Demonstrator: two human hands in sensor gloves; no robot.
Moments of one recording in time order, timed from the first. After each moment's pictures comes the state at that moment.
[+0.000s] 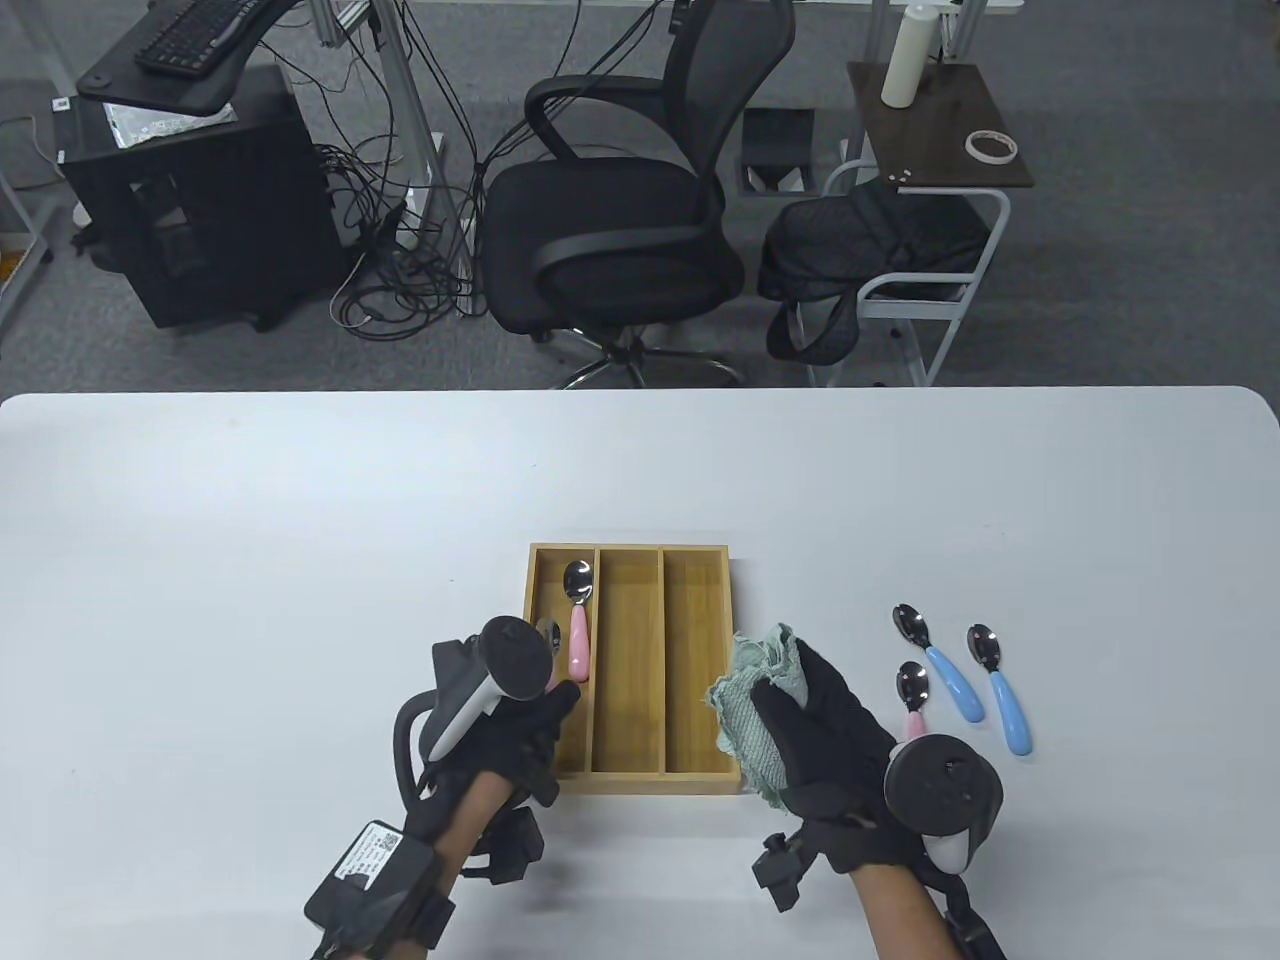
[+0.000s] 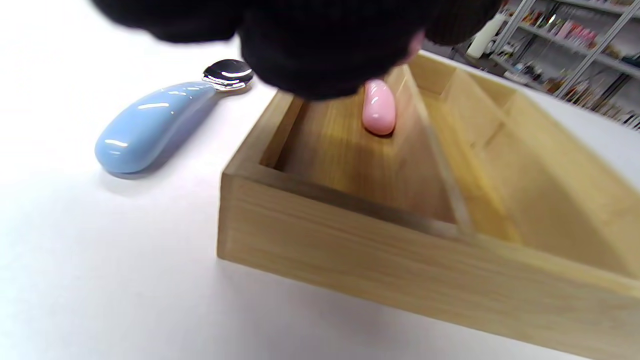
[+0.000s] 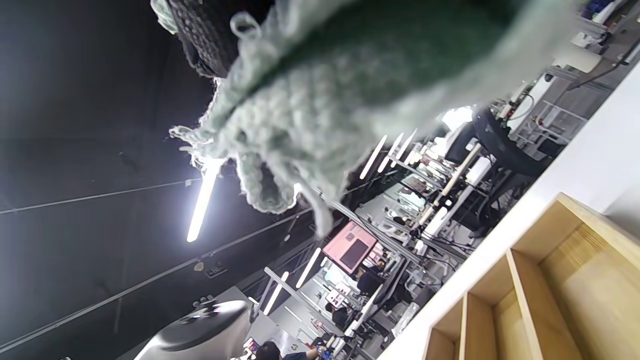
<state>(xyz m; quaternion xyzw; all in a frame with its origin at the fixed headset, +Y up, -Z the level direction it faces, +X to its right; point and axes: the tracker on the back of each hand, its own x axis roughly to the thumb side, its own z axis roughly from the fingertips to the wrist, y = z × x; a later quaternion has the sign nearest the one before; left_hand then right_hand) -0.150 -0.718 -0.313 -0.21 0.05 0.16 0.96 0.157 -0.688 -0.249 0.15 -0.17 0.82 0.53</state>
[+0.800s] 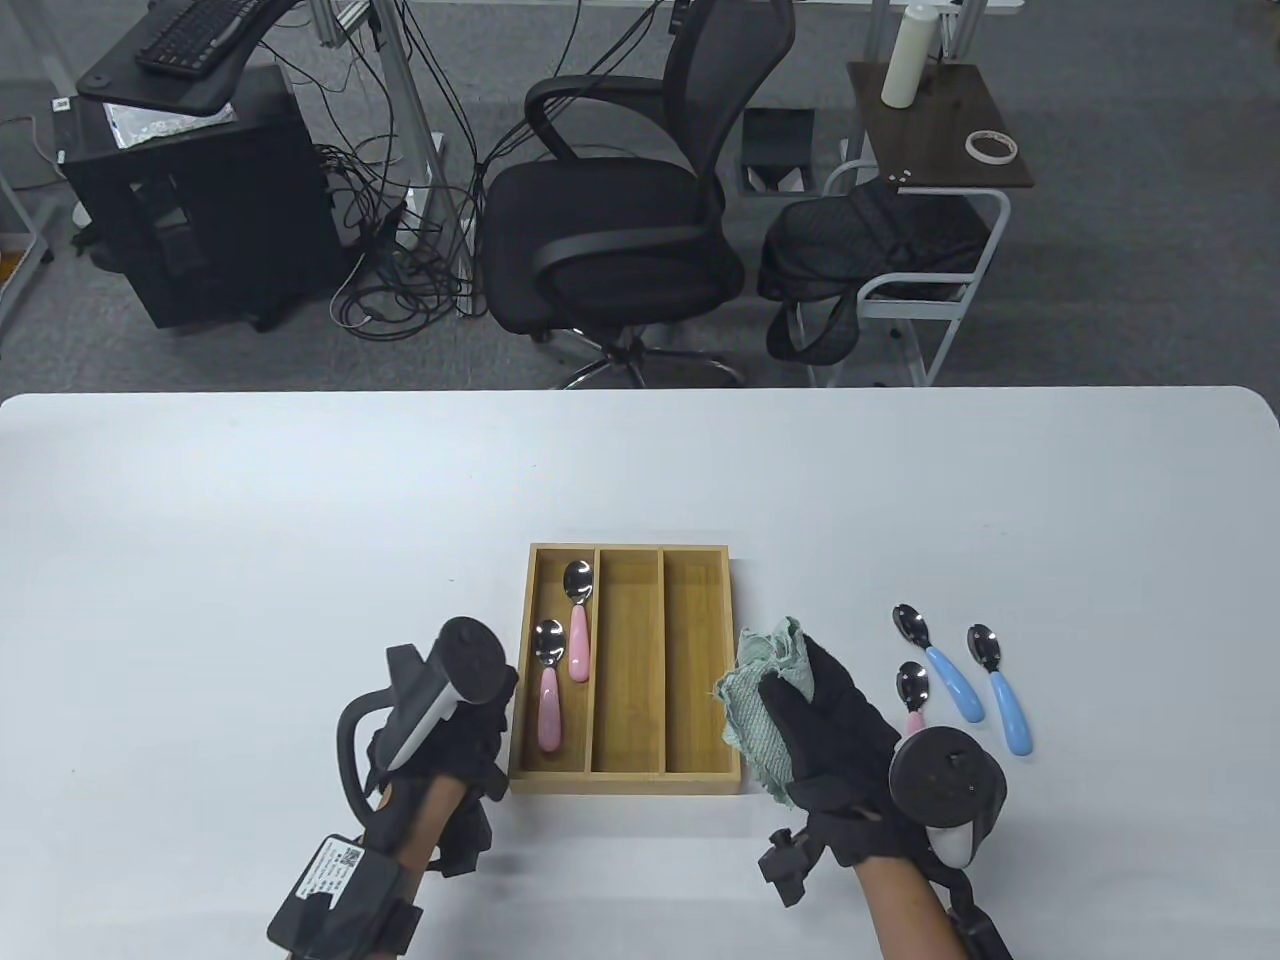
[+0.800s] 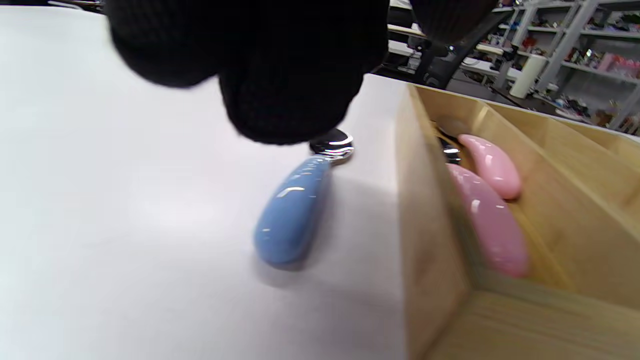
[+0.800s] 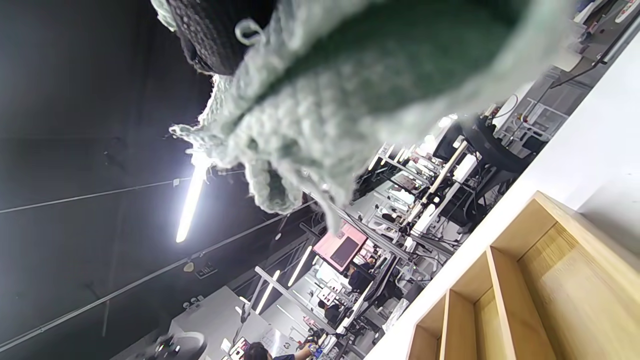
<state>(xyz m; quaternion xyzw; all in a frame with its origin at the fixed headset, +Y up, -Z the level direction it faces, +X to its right) -0.212 -0.714 -0.301 -0.13 0.10 0.13 0.98 0.161 -0.694 -0.256 0.13 -0.14 0.83 0.53</state>
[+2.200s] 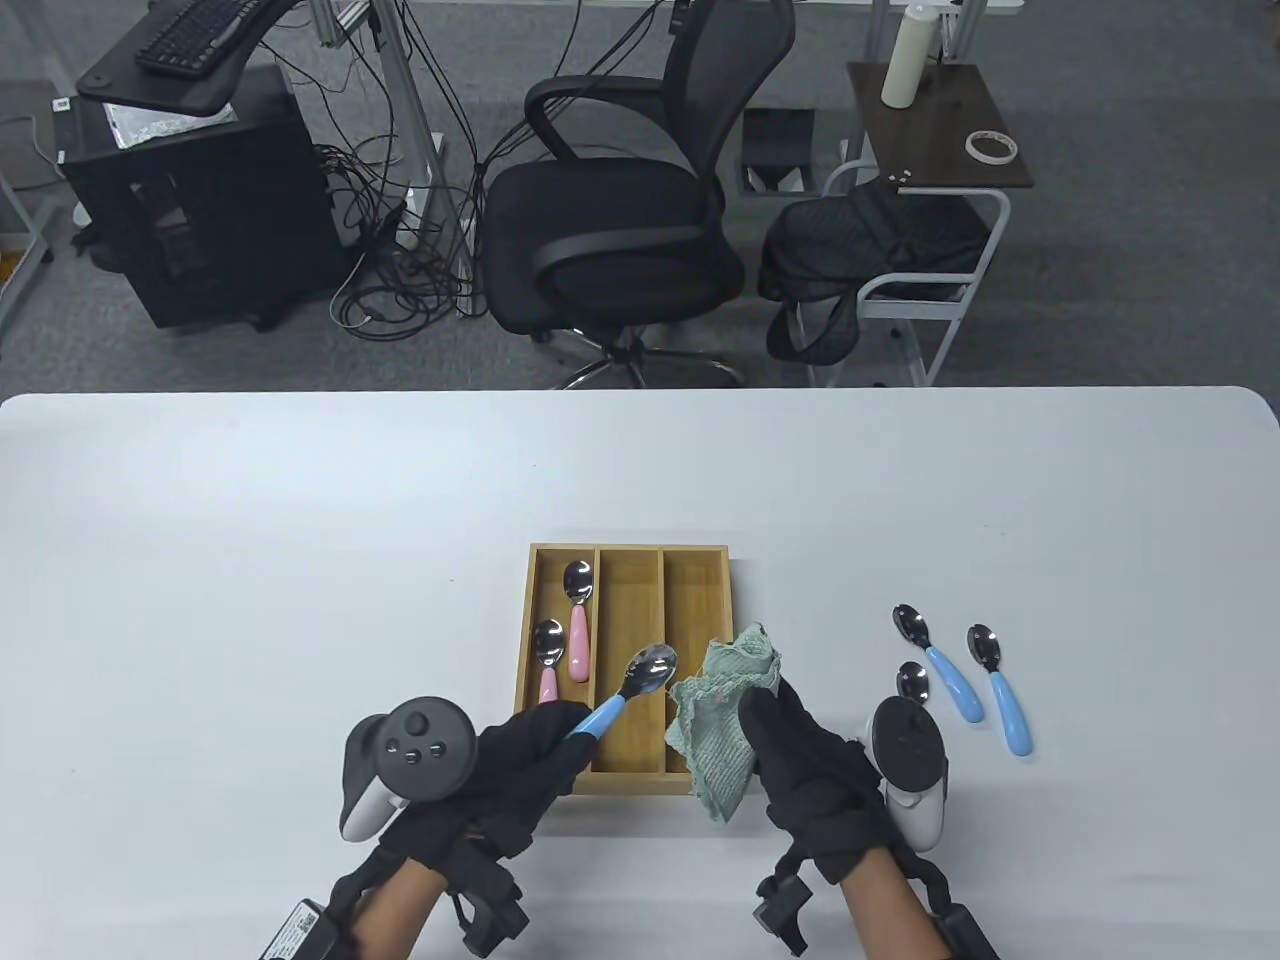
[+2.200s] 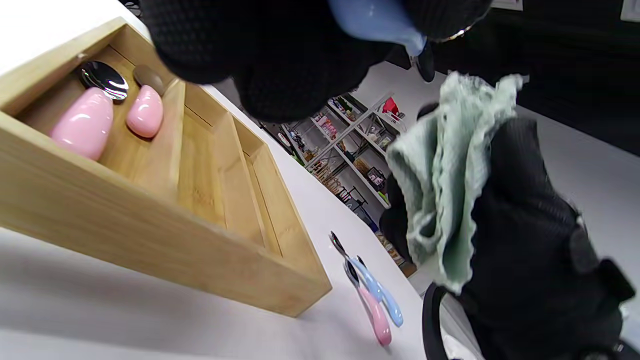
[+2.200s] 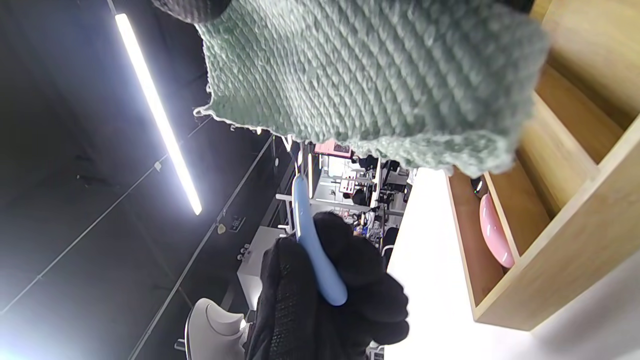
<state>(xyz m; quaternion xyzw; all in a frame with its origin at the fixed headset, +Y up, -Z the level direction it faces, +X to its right) -0.163 -0.696 -0.245 -0.08 -0.24 0.41 0.88 0.134 -0.725 -0.262 0.18 0.10 0.70 0.68</state>
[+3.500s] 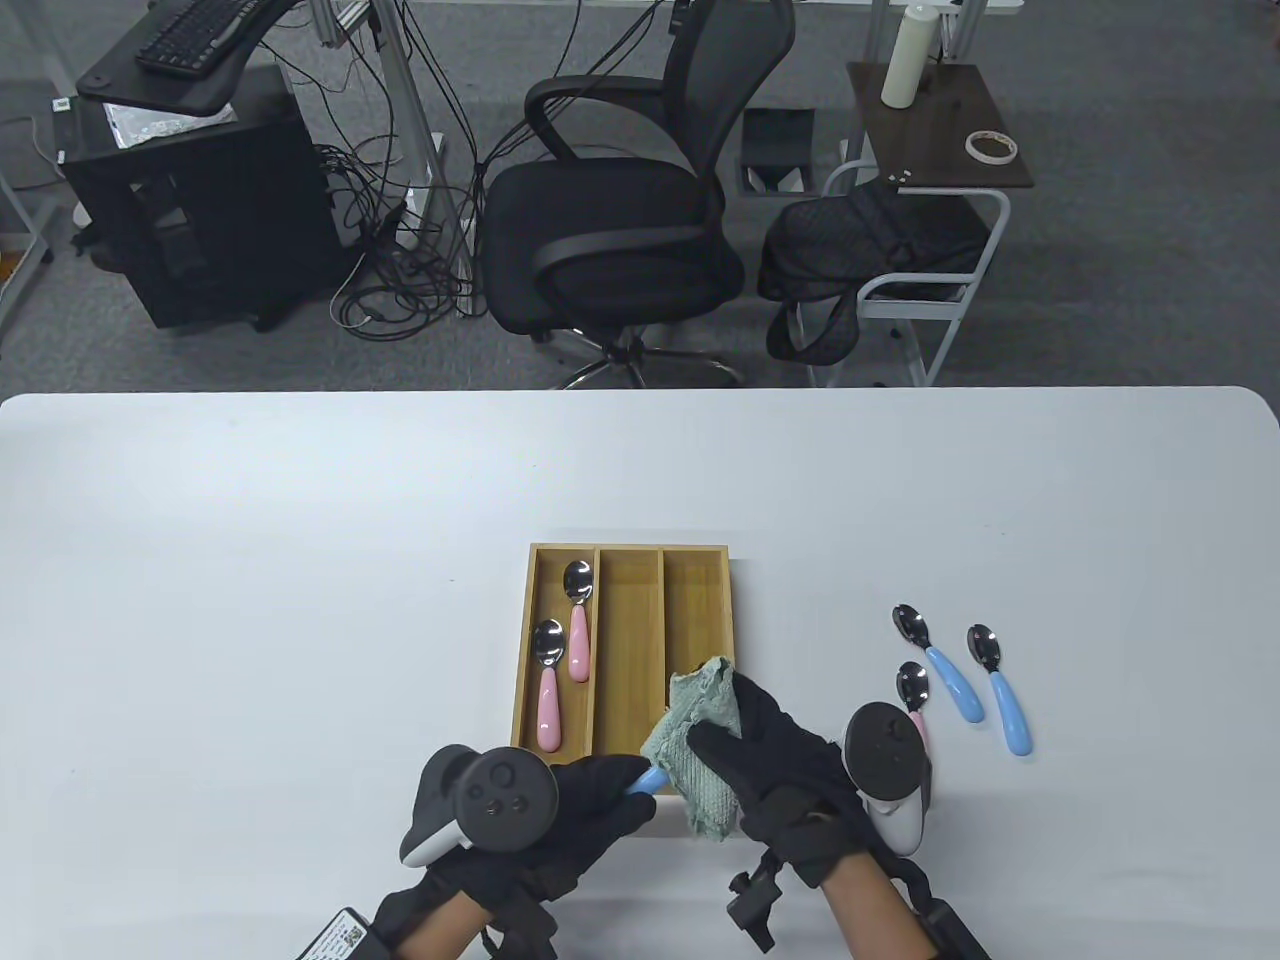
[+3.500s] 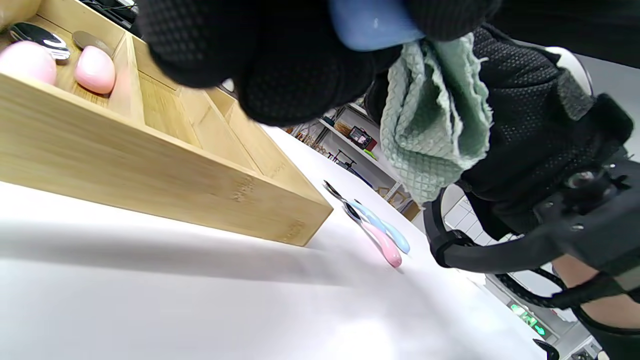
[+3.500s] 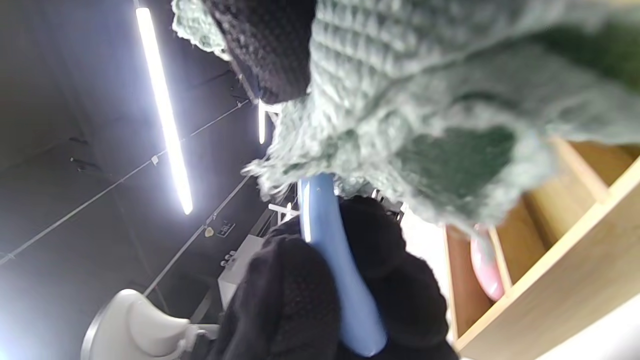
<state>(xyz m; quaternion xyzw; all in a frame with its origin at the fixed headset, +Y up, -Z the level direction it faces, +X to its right) -0.125 -0.712 -0.229 -0.09 -0.31 0.32 0.89 0.121 -0.719 -0.258 0.16 0.03 0.76 0.63</state>
